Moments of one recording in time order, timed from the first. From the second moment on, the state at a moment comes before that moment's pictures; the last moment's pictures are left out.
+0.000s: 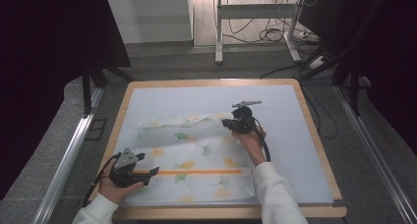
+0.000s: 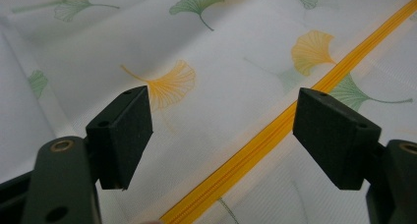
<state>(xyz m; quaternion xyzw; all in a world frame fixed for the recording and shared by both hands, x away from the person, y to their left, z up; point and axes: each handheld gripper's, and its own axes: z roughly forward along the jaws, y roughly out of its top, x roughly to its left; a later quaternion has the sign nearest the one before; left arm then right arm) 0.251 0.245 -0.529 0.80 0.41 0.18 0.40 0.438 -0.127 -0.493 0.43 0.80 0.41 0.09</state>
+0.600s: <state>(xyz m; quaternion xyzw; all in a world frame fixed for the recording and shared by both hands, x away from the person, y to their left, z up) 0.254 0.244 -0.529 0.80 0.41 0.17 0.41 0.450 -0.127 -0.489 0.44 0.79 0.42 0.09</state>
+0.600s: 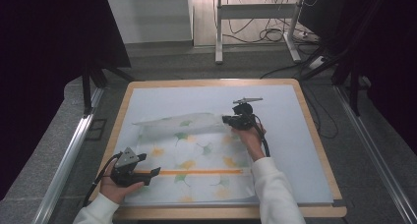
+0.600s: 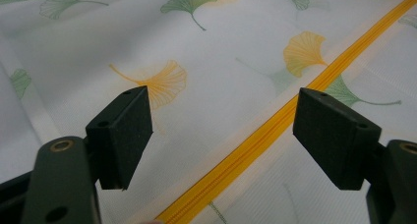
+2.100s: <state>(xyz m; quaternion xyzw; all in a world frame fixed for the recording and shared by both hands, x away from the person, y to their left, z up) 0.254 0.243 -0.530 0.80 0.40 0.15 0.42 0.479 -0.156 -0.432 0.44 0.75 0.46 0.19</state>
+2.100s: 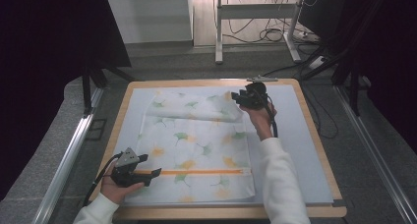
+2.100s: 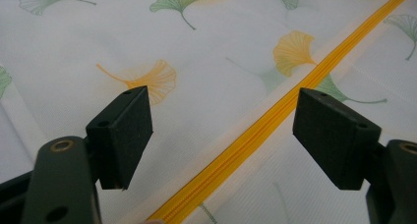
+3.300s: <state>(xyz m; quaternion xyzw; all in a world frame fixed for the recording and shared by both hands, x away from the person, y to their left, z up) 0.257 0.241 -0.530 0.80 0.41 0.16 0.42 0.390 -0.144 -0.479 0.35 0.84 0.40 0.10</state>
